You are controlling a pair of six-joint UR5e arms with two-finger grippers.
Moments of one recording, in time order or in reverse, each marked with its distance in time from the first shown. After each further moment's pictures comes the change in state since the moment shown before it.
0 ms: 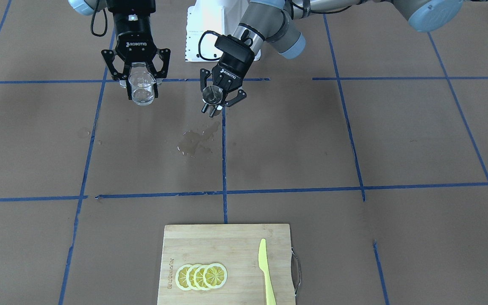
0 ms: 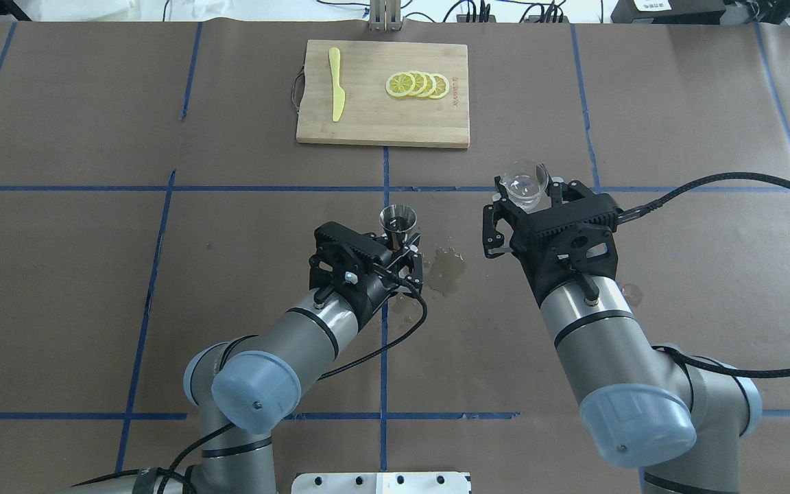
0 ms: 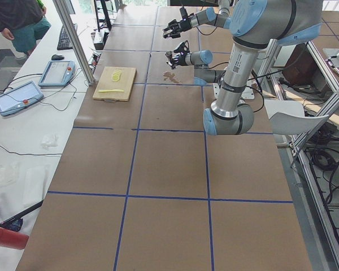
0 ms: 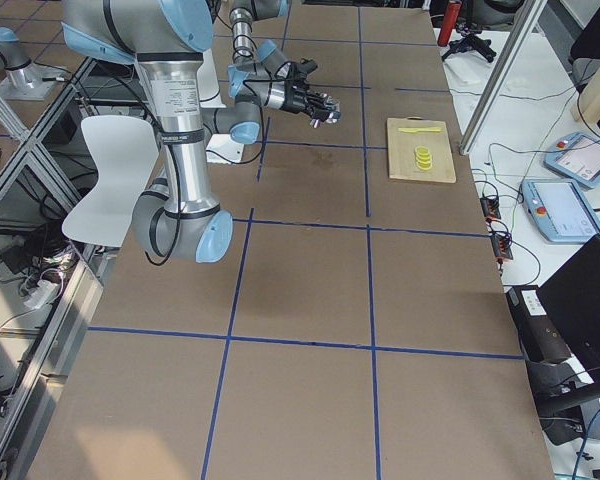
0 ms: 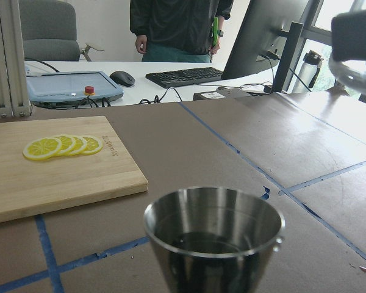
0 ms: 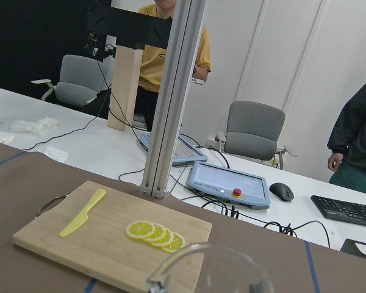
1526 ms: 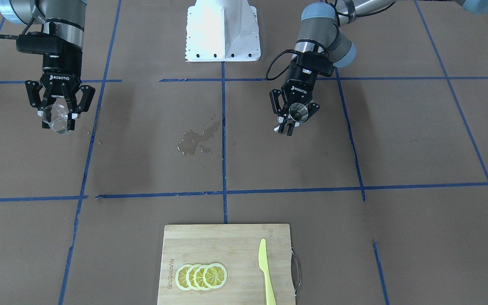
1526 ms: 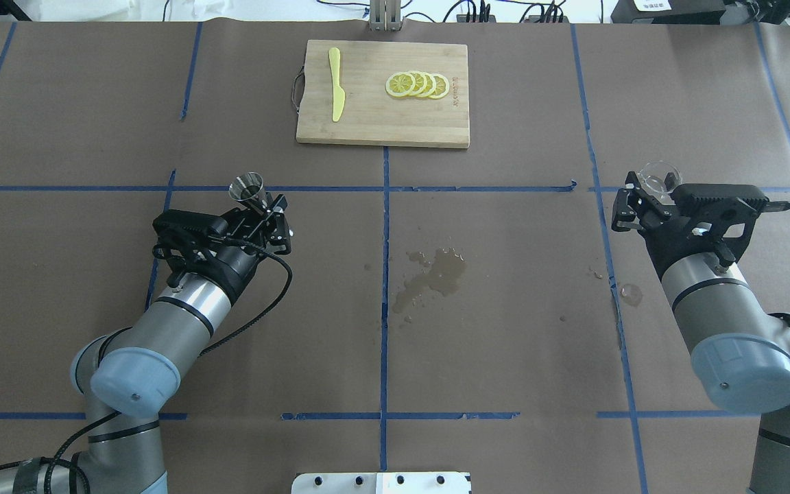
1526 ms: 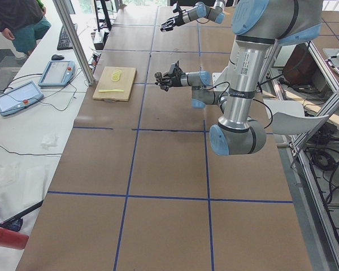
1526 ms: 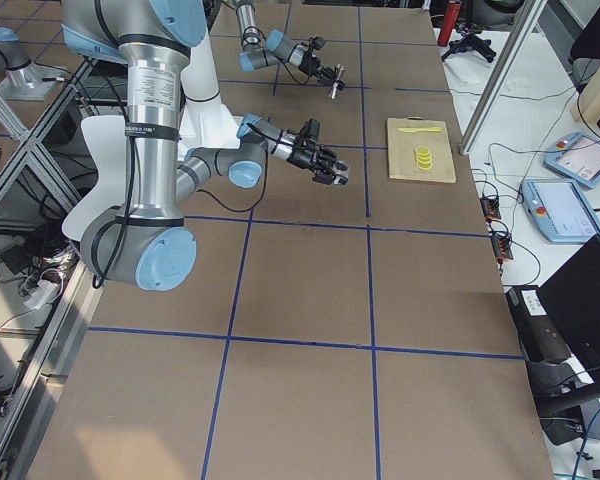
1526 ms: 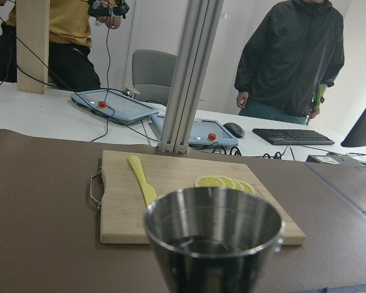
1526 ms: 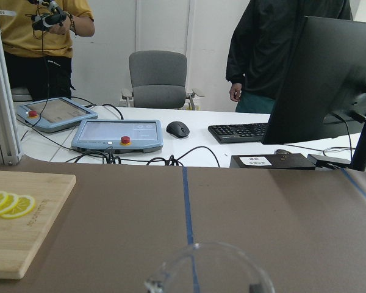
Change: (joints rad) left arm -0.070 0.296 -0.088 -0.101 0.191 -0.264; right arm 0.147 -0.305 -0.013 -0.001 0.122 0.441
